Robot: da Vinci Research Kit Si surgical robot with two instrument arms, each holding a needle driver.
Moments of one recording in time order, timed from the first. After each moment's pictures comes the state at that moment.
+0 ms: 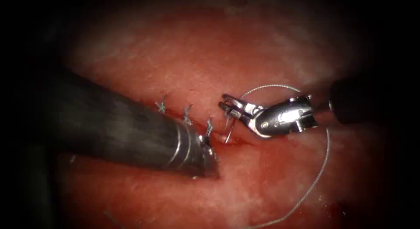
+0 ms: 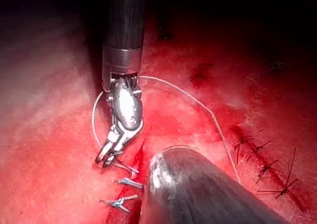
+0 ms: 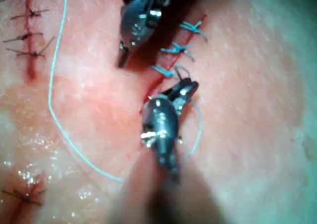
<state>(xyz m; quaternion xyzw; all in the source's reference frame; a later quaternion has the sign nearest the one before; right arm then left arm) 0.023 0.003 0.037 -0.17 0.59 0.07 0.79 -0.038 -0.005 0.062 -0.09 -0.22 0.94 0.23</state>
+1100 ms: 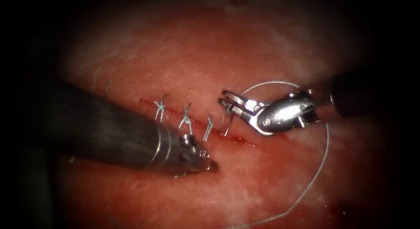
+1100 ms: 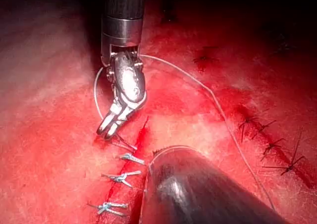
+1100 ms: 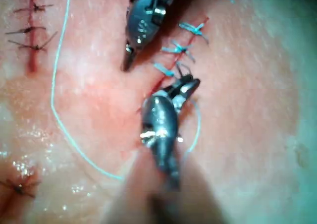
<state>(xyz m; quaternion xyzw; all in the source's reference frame) 0.024 0.004 0.035 -0.15 0.63 0.13 0.75 -0.036 -0.005 0.065 -0.18 -0.18 0.93 0.26</state>
